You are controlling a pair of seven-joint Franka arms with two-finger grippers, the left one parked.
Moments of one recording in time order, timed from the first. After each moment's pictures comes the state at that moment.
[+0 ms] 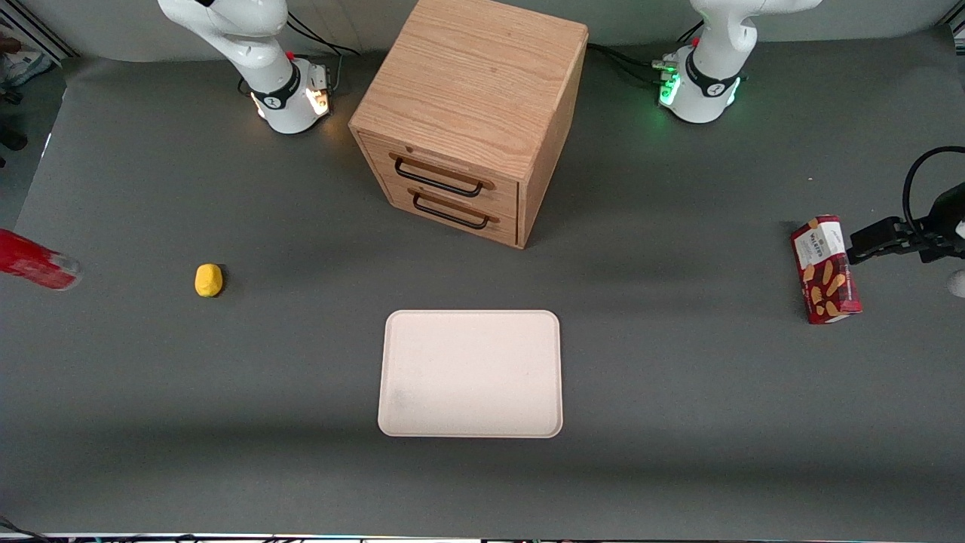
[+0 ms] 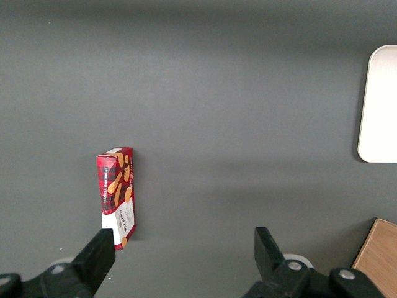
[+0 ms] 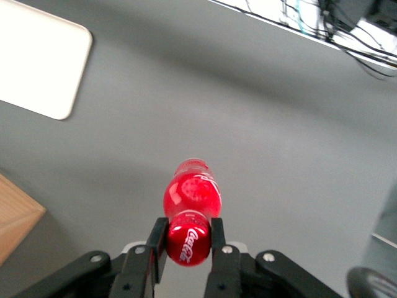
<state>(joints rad) -0.13 0.23 0.02 -1.05 0.00 1.33 -0.41</state>
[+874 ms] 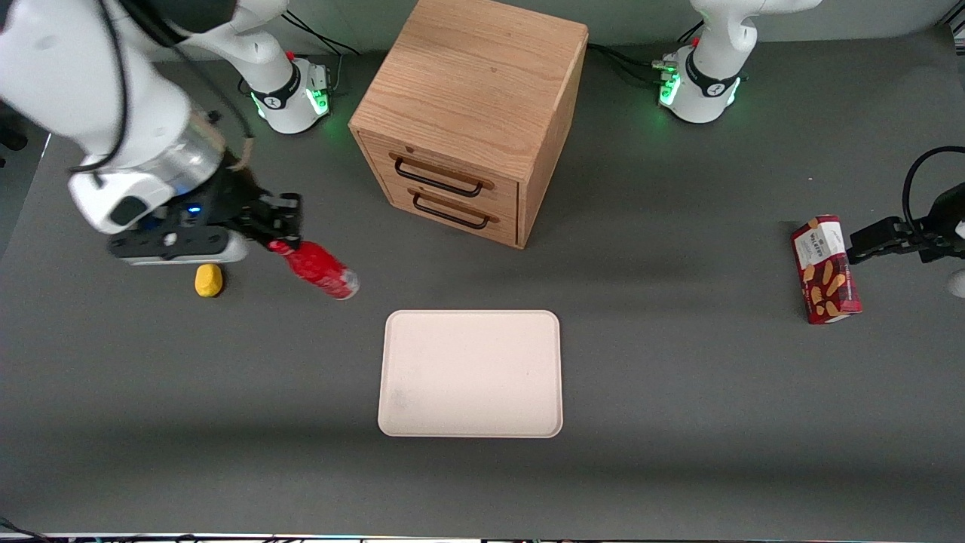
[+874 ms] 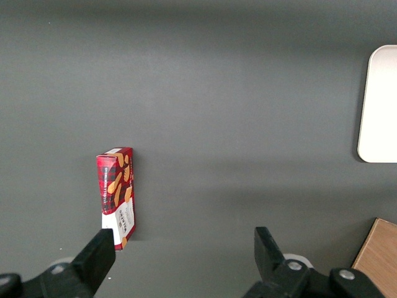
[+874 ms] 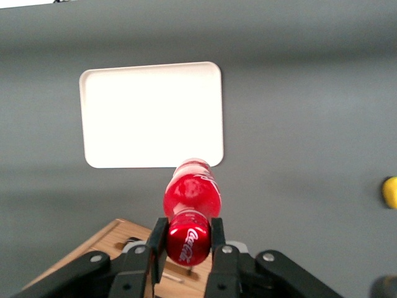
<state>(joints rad) 0.42 0.35 0.03 -1.06 0.06 1.49 0.53</state>
